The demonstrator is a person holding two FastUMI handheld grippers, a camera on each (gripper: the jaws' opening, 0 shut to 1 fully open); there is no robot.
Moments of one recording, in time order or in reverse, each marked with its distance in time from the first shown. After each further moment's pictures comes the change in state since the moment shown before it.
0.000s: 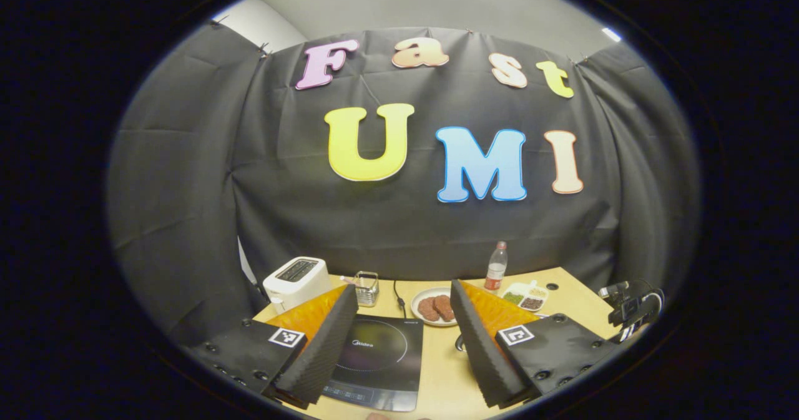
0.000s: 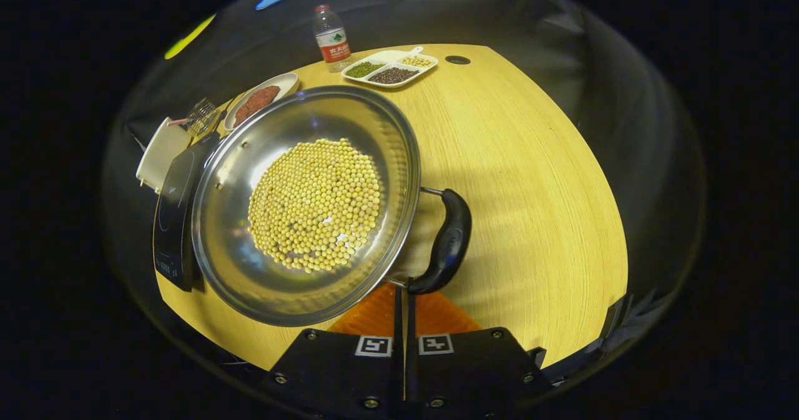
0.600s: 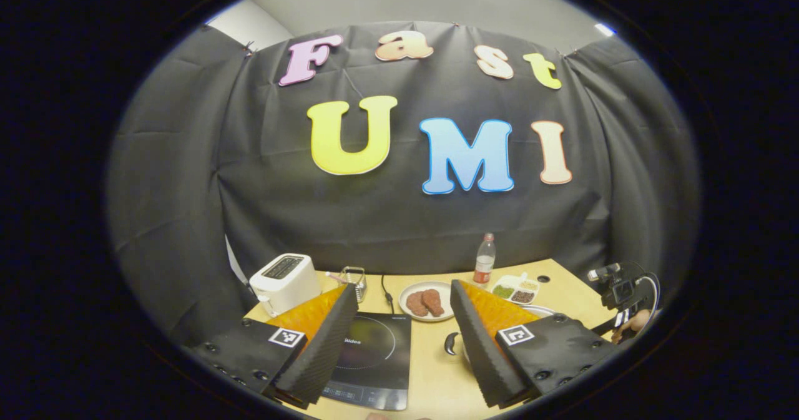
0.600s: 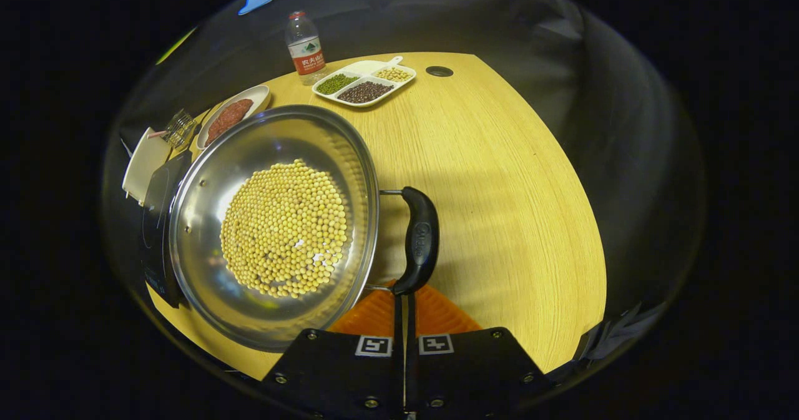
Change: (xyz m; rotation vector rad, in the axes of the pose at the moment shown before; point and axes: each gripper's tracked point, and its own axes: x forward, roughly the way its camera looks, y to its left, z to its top) left arm 0.006 -0.018 -0.006 0.031 0.036 -0.067; right arm 0.021 -0.034 0.048 -0.021 -0.035 -0.079
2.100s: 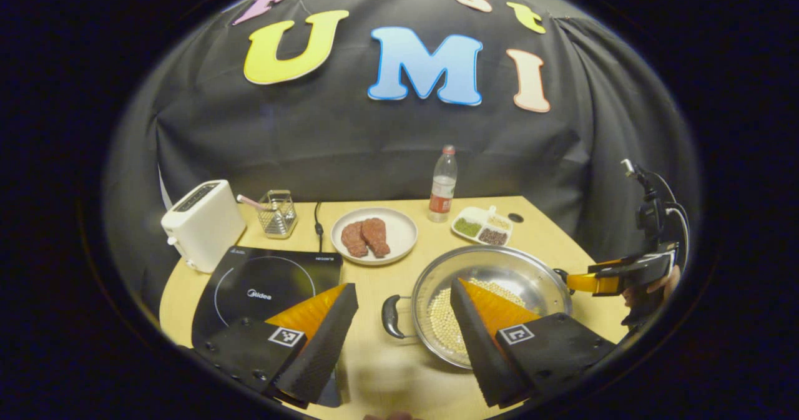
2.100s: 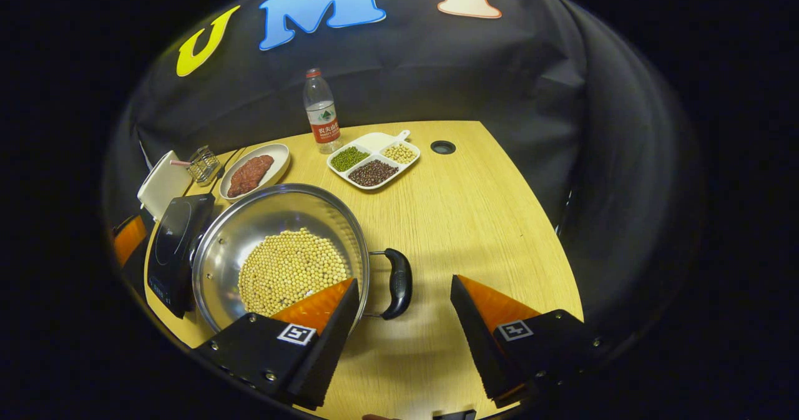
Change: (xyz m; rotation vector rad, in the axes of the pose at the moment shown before) left arm 0.120 -0.111 -0.171 -0.036 0.367 -0.200; right arm -0.021 -0.010 0.074 -0.050 -0.299 0.072
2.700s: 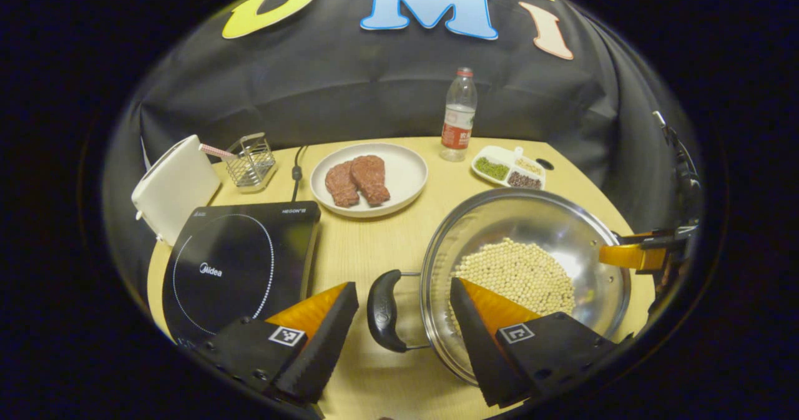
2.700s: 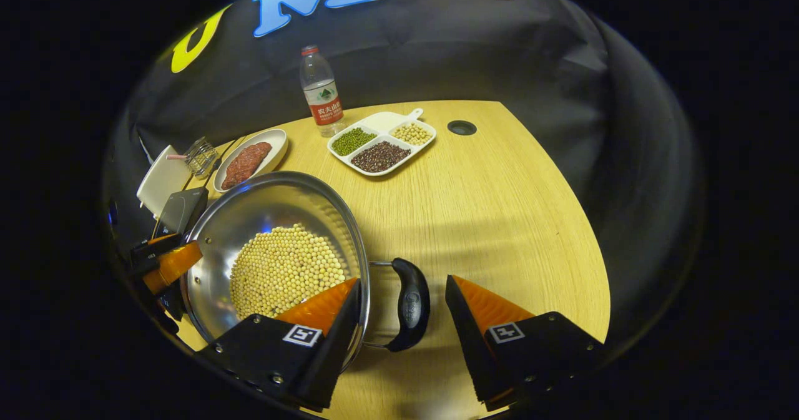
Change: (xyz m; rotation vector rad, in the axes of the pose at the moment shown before) left arm 0.092 0.007 -0.074 0.024 0.246 0.030; right arm 0.048 0.014 -0.009 0.025 0.071 0.077
